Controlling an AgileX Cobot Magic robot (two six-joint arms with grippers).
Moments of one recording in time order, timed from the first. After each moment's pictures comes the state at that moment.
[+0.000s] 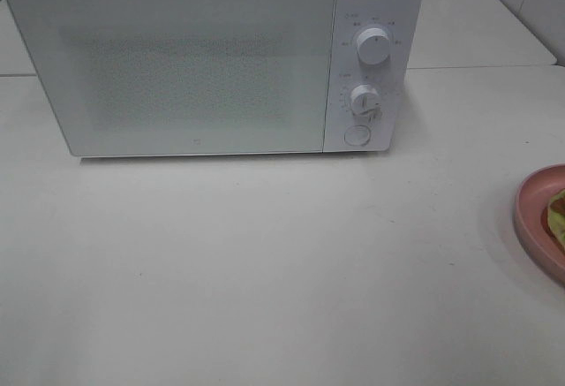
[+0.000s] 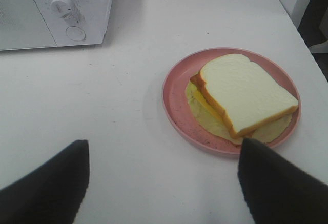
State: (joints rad) left arm 0.04 0.00 -0.50 -0.15 1.04 0.13; right arm 0.07 0.00 -0.51 -0.06 1.05 0.14
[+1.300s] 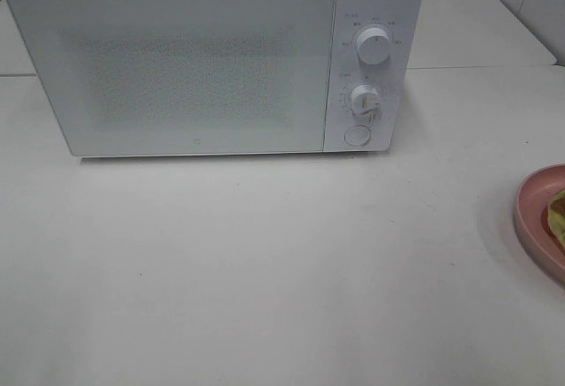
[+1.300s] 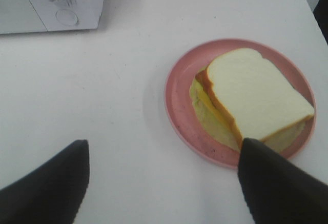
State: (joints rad) left arm 0.04 0.00 -0.50 -0.15 1.04 0.13; right arm 0.07 0.34 -0.52 -0.06 0.86 0.14
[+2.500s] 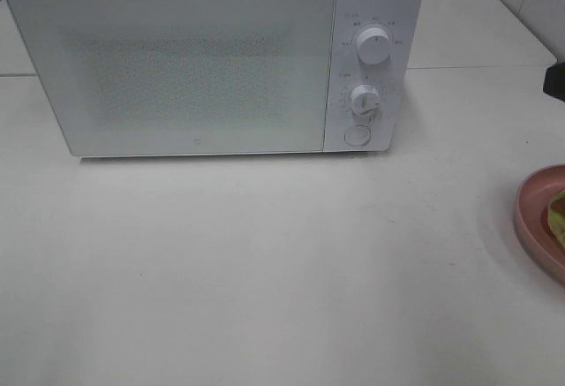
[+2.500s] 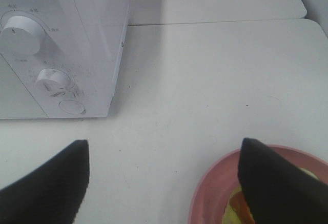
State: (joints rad) left arm 0.04 0.00 -0.50 -0.15 1.04 0.13; right arm 0.07 0.94 -0.52 -0.06 0.12 0.14
